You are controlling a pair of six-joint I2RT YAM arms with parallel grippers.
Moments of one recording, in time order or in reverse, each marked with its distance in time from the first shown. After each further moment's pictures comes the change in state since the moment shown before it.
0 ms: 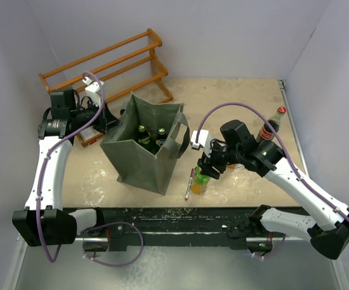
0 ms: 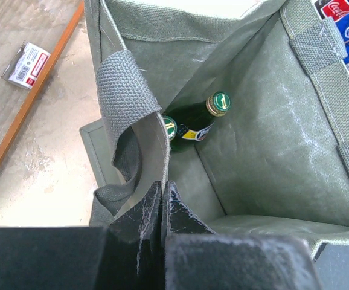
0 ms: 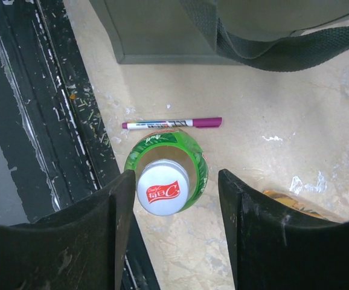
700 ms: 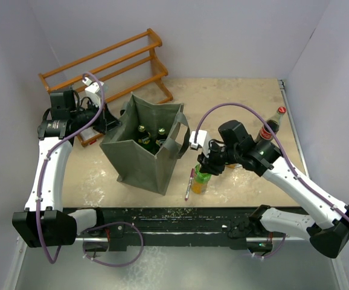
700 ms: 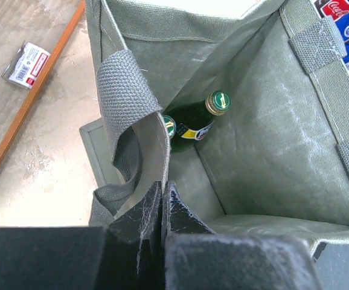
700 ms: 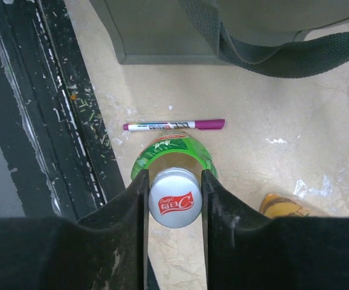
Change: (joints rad) left arm 0.000 -0.008 -0.006 0.000 0.000 0.001; right arm 0.000 0.015 -0.016 0.021 -0.011 0.005
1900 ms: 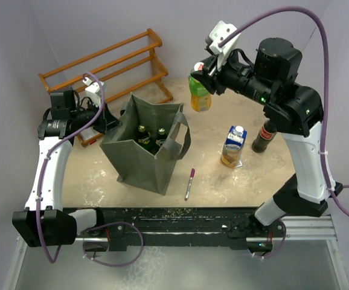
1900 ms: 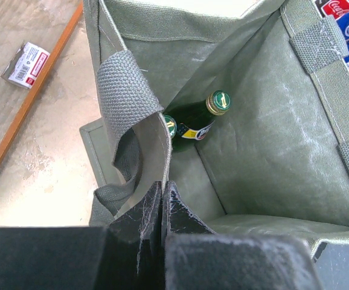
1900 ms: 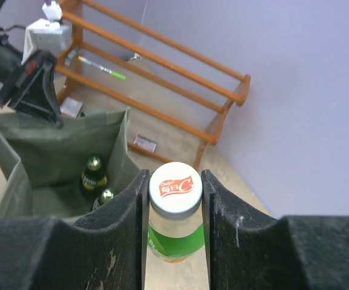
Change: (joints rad) left arm 0.000 0.003 0.000 0.000 0.000 0.005; right arm -0.005 0.470 1.315 -0.132 0.253 0.064
